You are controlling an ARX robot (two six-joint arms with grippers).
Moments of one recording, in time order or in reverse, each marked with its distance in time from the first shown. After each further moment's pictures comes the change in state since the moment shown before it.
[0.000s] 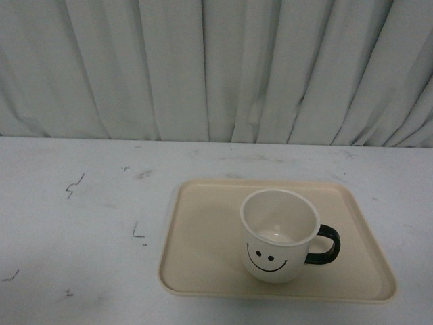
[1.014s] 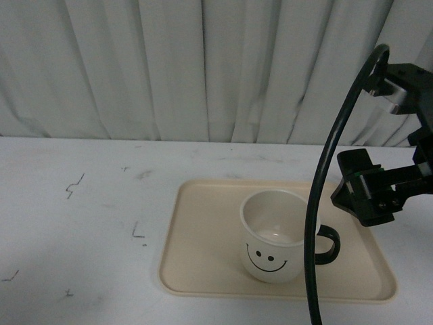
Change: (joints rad) left arm 0.000 0.000 0.000 0.000 0.000 0.000; right arm 0.198 1.203 0.770 -0.385 -0.016 -0.046
